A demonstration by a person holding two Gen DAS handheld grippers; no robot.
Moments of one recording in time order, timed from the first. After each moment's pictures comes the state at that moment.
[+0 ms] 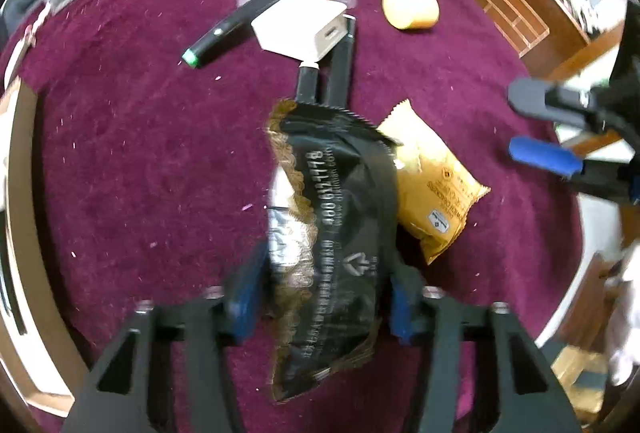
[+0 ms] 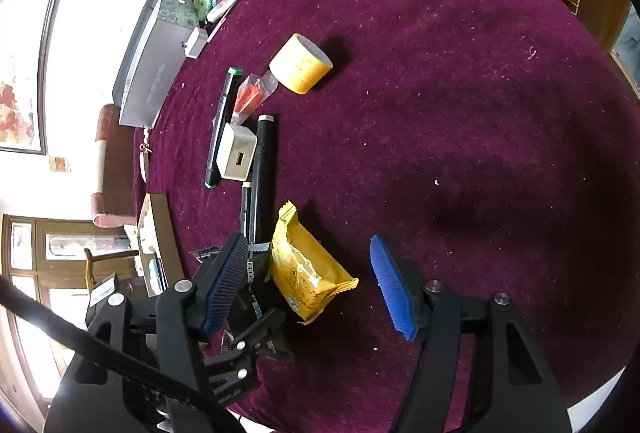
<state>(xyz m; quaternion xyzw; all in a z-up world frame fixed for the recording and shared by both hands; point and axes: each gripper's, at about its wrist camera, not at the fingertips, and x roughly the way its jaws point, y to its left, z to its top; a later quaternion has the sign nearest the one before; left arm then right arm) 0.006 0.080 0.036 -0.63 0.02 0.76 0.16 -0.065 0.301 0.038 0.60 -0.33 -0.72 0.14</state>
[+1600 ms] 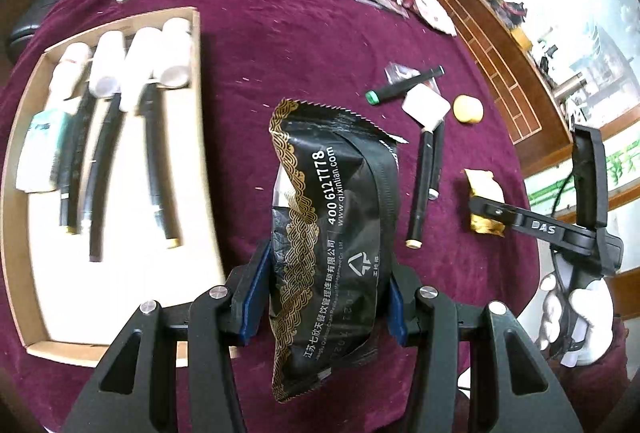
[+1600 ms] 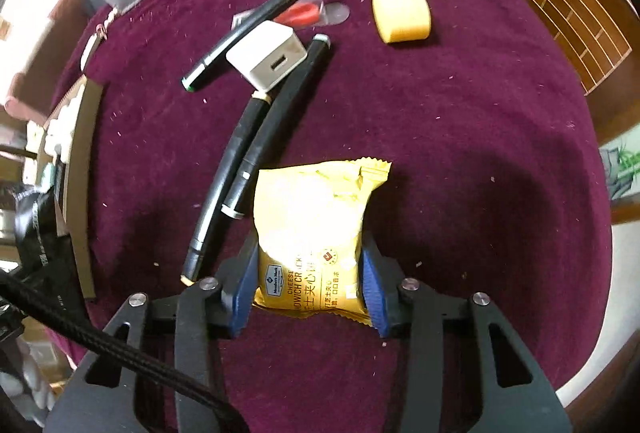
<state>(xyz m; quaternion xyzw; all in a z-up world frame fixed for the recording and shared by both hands) 0.044 -0.105 0.092 -0.58 -0.12 0.80 0.13 -0.037 0.204 0.054 0.62 -0.07 -0.78 0.10</state>
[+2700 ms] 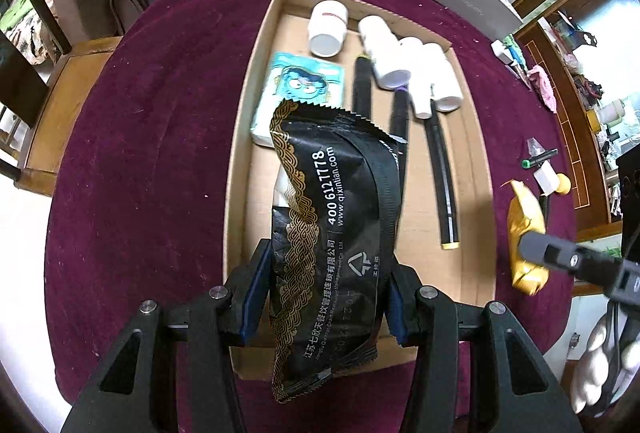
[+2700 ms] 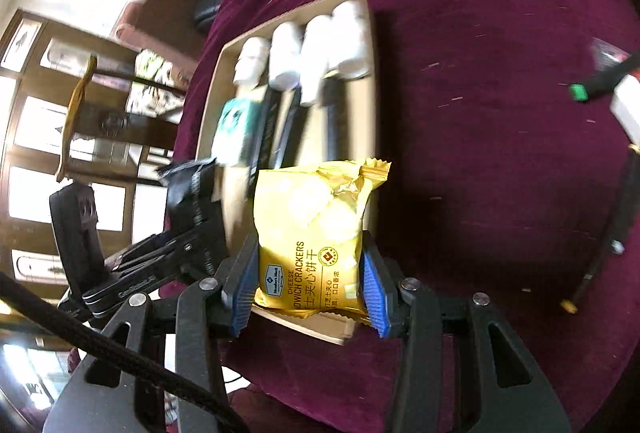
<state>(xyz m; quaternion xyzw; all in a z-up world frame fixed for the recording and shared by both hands) 0.072 -0.310 0.053 -0.59 -0.20 0.78 0.00 -0.016 -0.069 0.076 0.65 -0.08 -0.68 0.33</state>
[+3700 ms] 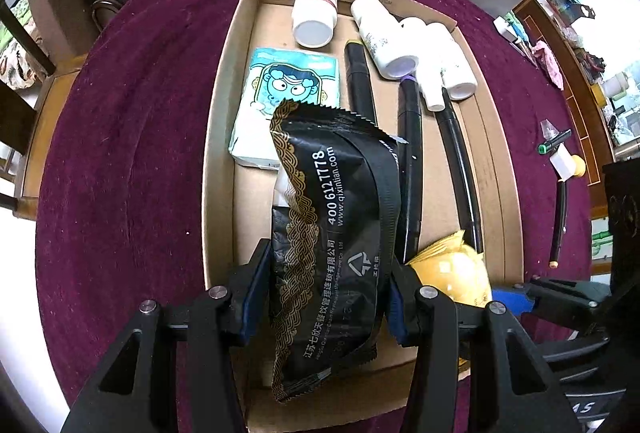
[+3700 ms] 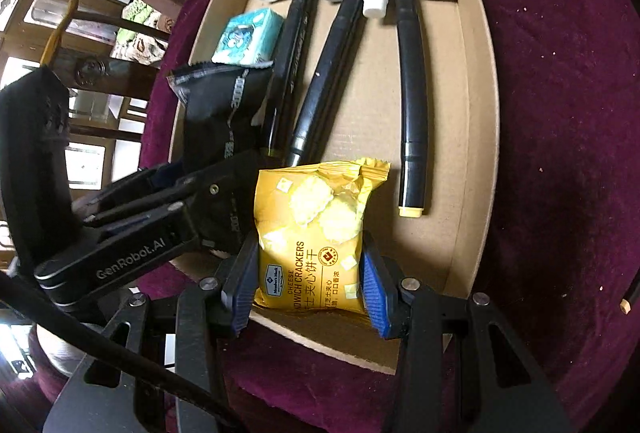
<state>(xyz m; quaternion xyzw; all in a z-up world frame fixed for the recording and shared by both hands) 0.050 -0.299 0.034 -0.60 -0.16 0.78 0.01 0.009 -0.128 0.027 0.69 -0.02 -0.65 0.32</state>
